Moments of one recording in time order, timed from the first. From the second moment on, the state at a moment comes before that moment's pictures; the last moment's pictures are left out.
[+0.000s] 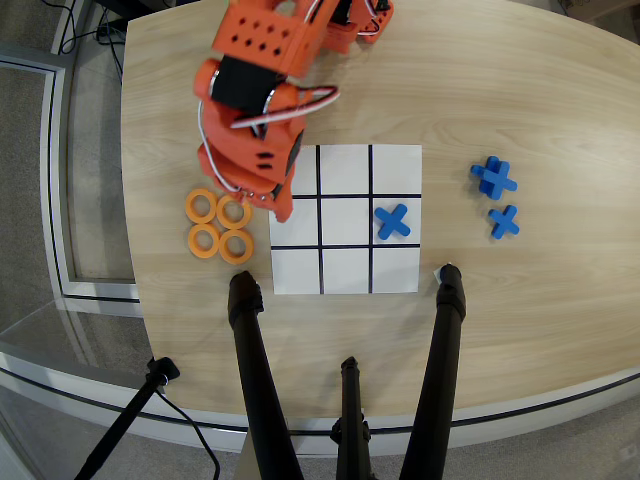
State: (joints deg) arm 24.9 112.9 123.2 46.1 -88.8
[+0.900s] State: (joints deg) arm 27.1 92.9 121.2 29.6 -91.3
